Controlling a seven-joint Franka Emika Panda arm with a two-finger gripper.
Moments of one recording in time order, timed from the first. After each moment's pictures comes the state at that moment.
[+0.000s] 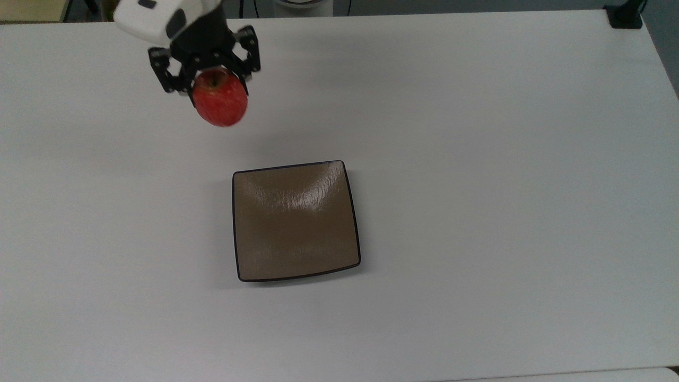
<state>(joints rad) 0.02 0.23 -0.08 -1.52 0.04 1.86 -0.45</state>
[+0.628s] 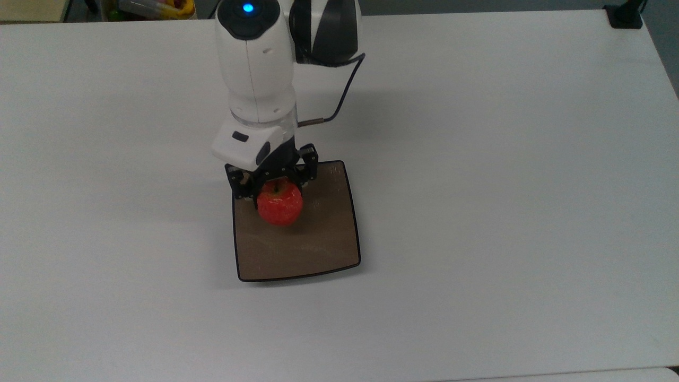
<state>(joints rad) 0.14 0.51 -0.08 -1.52 0.04 2.26 -0.35</state>
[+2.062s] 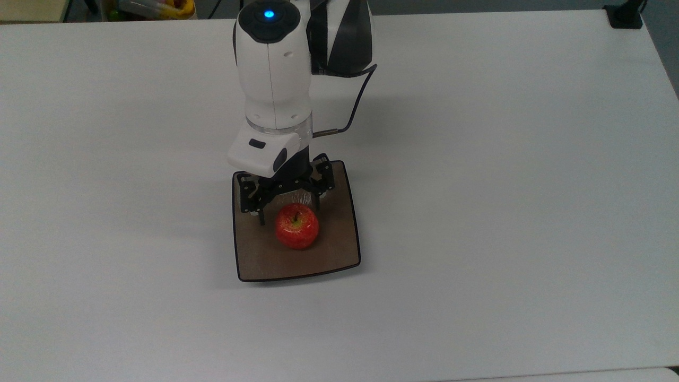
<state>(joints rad) 0.16 0.54 -0.08 -1.48 0.03 2.35 -0.35</state>
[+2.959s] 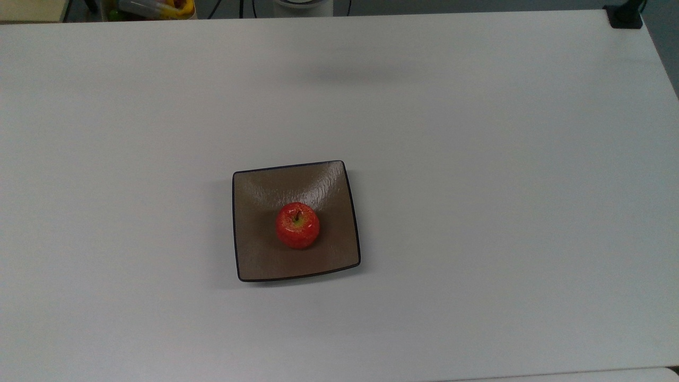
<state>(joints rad) 0.11 -0.04 -0.08 -1.48 0.04 1.54 -0.08</state>
